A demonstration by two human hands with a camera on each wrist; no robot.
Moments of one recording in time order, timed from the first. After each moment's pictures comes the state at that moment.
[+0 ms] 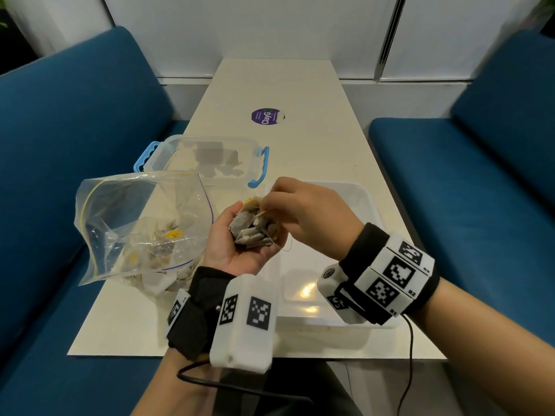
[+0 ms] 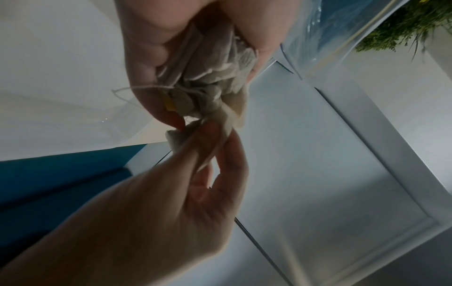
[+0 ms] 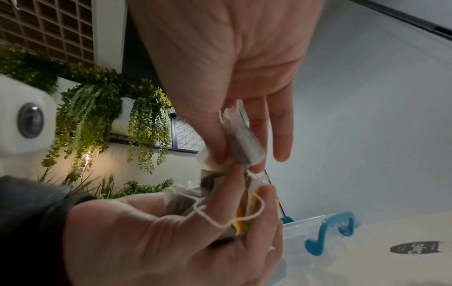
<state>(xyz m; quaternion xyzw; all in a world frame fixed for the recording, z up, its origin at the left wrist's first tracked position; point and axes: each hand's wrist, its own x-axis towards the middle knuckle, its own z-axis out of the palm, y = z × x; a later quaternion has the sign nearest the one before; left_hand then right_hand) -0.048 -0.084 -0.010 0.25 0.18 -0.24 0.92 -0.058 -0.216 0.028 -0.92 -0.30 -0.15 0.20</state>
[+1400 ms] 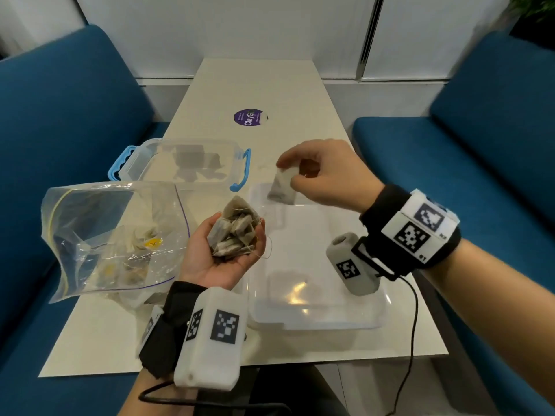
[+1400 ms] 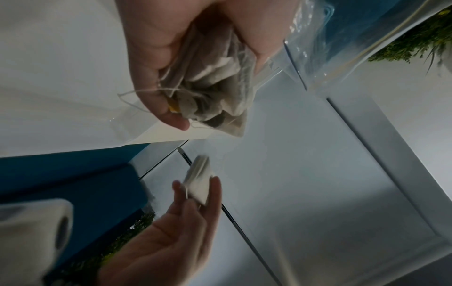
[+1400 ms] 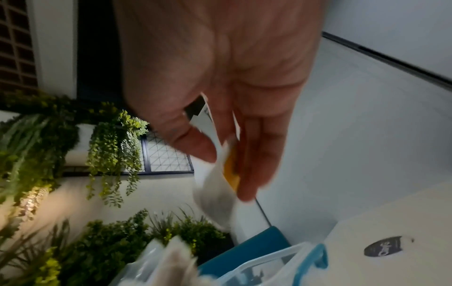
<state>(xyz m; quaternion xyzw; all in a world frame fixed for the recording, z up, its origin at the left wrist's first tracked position) -0.048 -0.079 -0.015 0.14 0.22 -0.27 0.93 -0.033 -0.258 0.066 -0.93 -0.14 -0.08 0.33</state>
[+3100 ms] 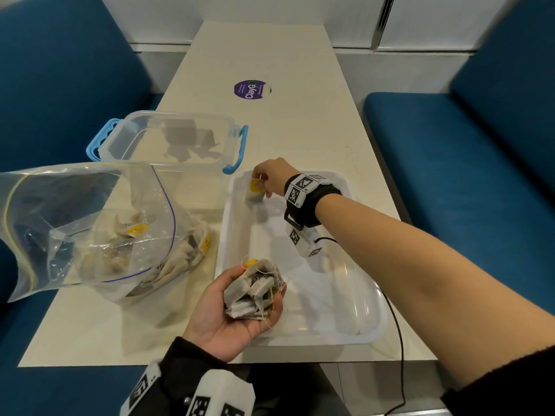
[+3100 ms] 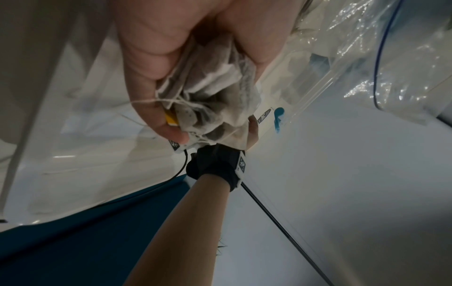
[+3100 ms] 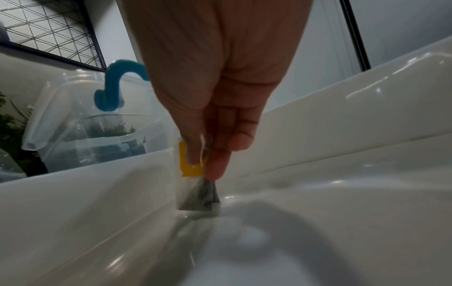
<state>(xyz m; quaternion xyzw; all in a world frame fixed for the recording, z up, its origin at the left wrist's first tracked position) -0.094 -0.088 -0.068 0.17 0.28 -0.40 0.86 0.102 -0.232 -0.068 -0.96 -0.09 0.15 0.23</state>
